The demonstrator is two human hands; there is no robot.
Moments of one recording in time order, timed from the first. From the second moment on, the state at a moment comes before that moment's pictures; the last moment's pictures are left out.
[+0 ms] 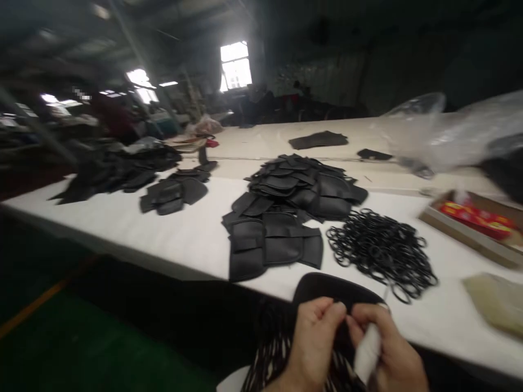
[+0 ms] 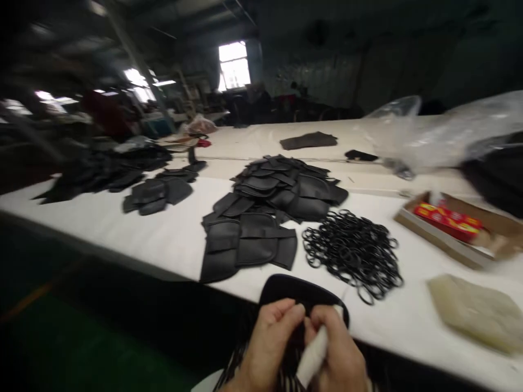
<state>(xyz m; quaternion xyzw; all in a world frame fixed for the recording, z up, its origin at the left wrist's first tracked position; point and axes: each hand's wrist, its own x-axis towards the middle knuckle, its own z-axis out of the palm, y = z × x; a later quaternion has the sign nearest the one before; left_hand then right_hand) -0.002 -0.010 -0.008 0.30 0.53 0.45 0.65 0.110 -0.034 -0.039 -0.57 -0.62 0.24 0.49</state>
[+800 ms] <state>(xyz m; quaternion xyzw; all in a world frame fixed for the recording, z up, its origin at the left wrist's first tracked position) -0.011 0.011 0.004 0.25 0.44 0.38 0.77 0.107 -0.037 -0.027 -0.54 -0.58 0.26 0.55</state>
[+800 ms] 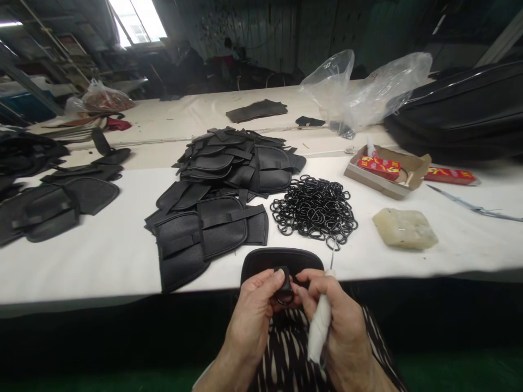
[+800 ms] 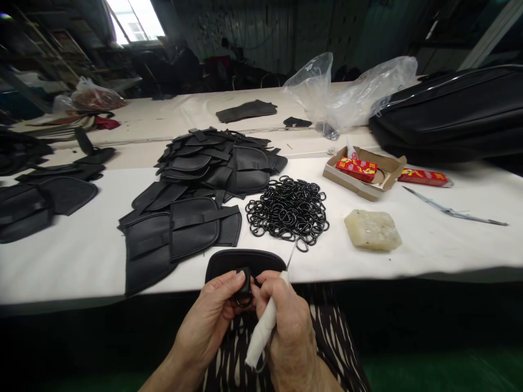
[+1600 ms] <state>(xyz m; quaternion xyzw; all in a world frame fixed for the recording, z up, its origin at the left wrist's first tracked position) -0.006 0.010 0.007 0.22 0.44 0.43 0.75 0.105 -0.034 -0.030 -0.48 -0.57 0.33 0.57</state>
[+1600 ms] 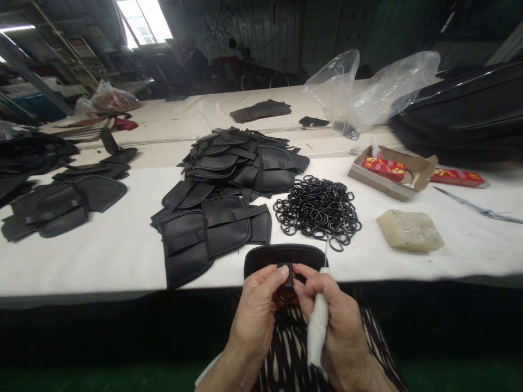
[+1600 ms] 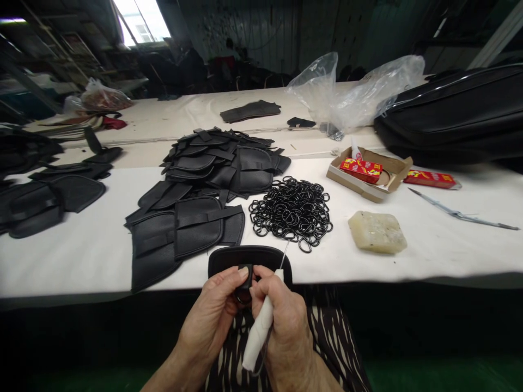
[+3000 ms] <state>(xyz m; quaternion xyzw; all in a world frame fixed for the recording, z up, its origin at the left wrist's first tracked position) -0.001 0.019 0.011 0.13 0.41 0.51 0.74 0.106 -0.021 -0.018 -0.45 -0.69 0.08 0.56</state>
